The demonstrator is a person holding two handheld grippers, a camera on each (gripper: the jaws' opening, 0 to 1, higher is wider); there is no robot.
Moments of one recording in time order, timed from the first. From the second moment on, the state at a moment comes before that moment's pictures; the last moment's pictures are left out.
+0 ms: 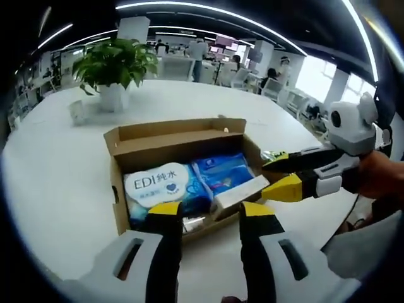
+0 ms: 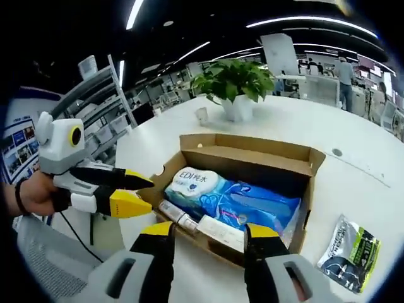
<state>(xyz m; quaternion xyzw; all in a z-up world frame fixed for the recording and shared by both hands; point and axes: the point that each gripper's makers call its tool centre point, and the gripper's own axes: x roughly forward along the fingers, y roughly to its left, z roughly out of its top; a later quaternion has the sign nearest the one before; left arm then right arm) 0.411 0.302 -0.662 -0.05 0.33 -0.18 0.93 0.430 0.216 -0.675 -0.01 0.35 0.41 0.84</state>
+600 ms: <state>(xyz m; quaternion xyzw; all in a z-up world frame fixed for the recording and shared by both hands) 0.426 0.343 -0.678 0.01 0.35 -0.22 0.91 0.450 0.268 -0.683 -0.06 0.35 0.45 0.82</state>
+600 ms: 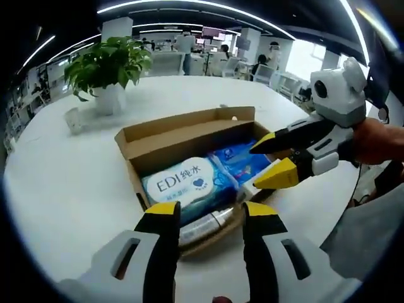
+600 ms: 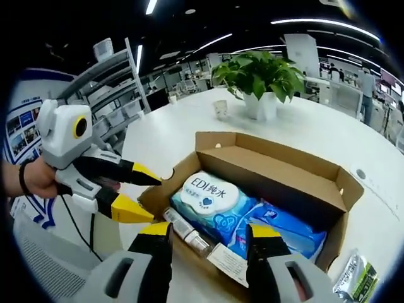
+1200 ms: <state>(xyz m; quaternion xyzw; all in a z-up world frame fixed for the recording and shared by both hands) 0.463 0.363 -0.698 0.21 0.36 -0.31 0.86 0.462 0.305 -0.705 -0.25 0.33 0.52 0.75</state>
